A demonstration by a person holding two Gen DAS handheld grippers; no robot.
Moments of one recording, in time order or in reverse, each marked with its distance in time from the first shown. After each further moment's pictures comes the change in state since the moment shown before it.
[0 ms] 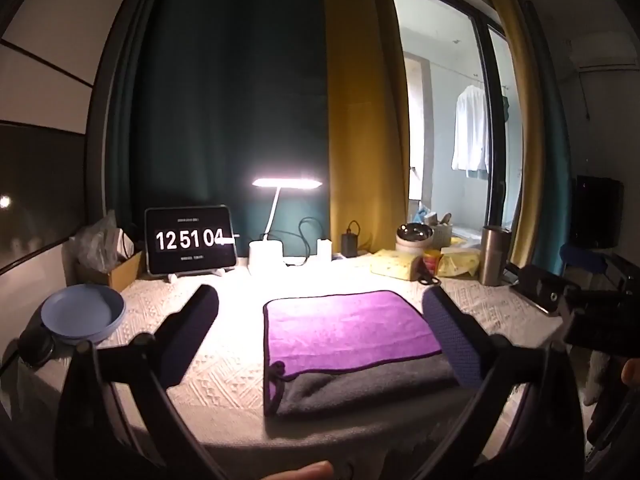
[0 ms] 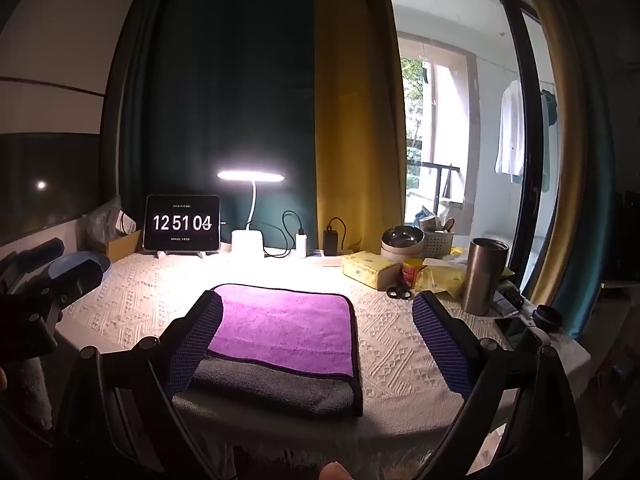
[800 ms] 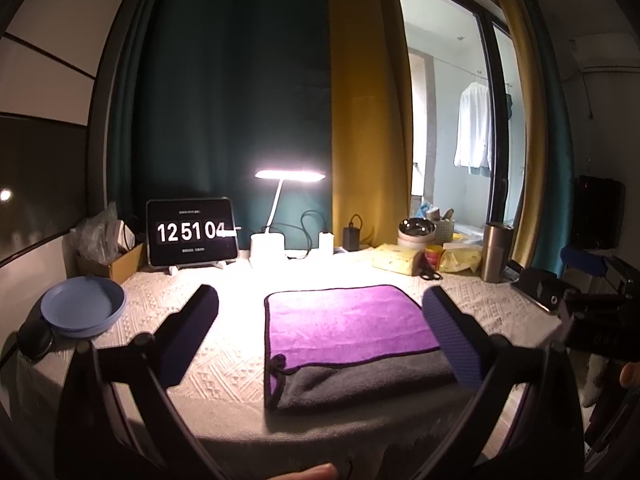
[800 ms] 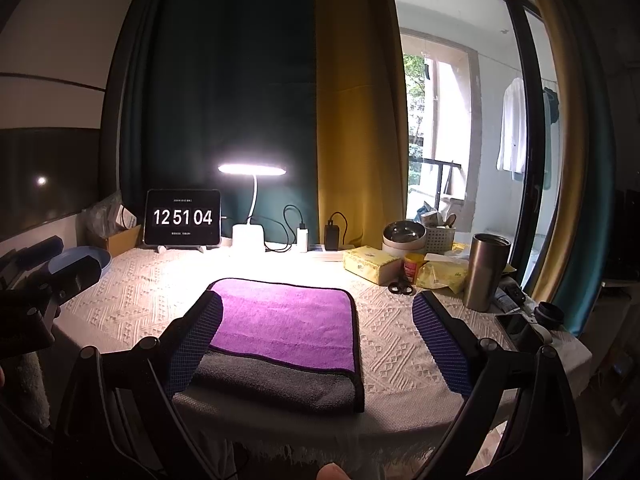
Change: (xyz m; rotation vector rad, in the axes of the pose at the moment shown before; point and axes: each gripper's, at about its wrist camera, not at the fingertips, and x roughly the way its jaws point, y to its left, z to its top) left arm 0.002 0.001 -0.003 -0.011 0.025 0.008; right arm 0.004 0.000 -0.005 0.002 0.017 0.002
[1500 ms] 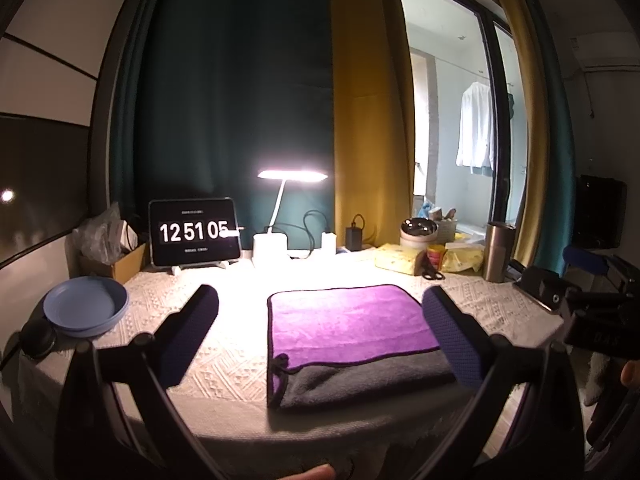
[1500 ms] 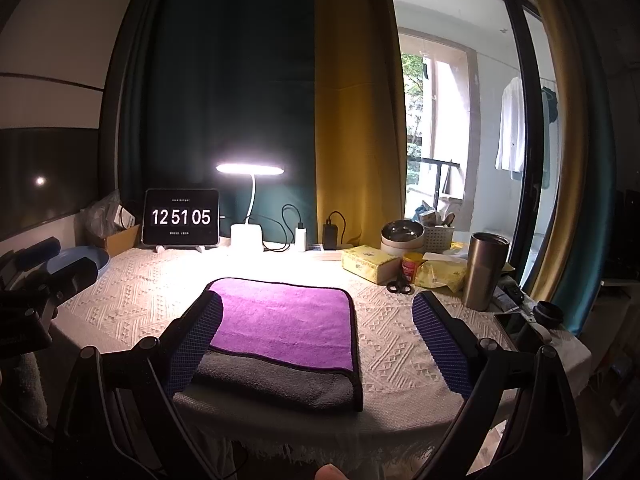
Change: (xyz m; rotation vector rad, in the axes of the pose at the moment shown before) left arm -0.002 0.002 0.000 -0.002 -0.003 0.015; right arm 0.000 -0.001 -0.001 -0.001 0.002 -0.002
